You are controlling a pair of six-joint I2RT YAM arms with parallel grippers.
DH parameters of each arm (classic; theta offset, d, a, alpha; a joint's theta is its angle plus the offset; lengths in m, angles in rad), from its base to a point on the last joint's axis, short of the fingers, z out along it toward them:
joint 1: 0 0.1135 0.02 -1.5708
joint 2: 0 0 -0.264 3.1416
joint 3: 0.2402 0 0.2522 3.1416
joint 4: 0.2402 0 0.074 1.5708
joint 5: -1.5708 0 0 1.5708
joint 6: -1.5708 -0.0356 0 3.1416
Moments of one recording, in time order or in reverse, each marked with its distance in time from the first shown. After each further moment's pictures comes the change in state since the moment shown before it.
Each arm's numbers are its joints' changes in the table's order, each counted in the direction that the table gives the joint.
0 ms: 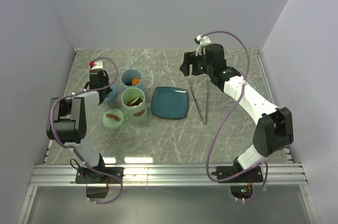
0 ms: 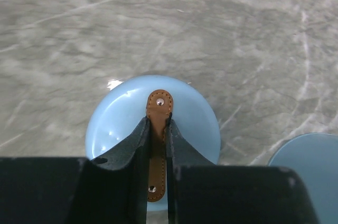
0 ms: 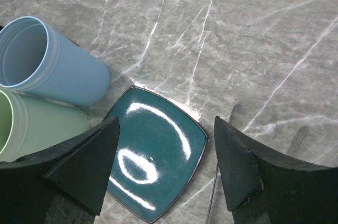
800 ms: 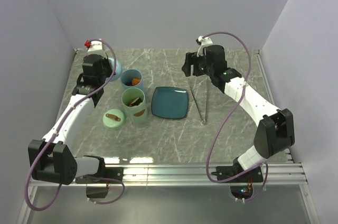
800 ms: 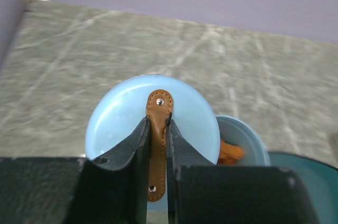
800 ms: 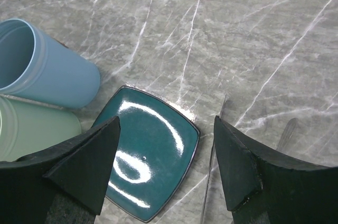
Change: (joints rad) left arm -0.175 -0.461 0.146 0.259 0.085 0.011; right arm 0.000 -0.016 -0.021 0.000 -0.049 0.000
